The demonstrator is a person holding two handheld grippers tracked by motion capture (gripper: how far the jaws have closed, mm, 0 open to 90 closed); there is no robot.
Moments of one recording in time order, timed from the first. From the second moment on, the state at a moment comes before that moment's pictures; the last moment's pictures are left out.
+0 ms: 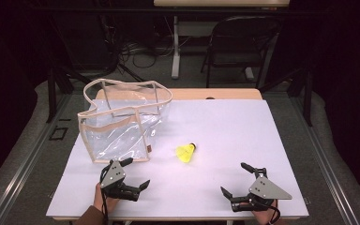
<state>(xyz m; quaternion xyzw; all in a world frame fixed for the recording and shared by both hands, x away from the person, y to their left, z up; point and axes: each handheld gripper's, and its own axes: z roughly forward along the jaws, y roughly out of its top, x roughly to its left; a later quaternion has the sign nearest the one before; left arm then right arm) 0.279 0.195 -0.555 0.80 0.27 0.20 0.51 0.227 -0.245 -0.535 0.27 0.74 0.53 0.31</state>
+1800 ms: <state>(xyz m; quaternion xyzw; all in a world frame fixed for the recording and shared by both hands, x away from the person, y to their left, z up) 0.324 0.139 -0.520 0.82 0.20 0.19 0.51 0.229 -0.245 -0.537 0.27 0.75 0.53 0.30</state>
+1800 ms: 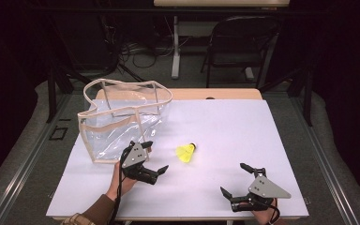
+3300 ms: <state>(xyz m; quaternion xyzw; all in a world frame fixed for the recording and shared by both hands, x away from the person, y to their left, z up) 0.386 0.083 -0.519 0.89 0.14 0.12 0.41 0.231 -0.247 -0.538 0.28 0.75 0.53 0.28</state>
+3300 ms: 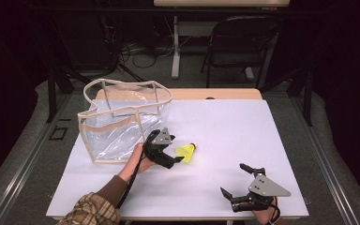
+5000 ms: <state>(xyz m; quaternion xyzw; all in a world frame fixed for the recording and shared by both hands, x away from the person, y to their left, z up) 0.403 0.063 -0.537 0.92 0.13 0.13 0.34 0.234 -0.244 -0.541 0.28 0.77 0.51 0.26</state>
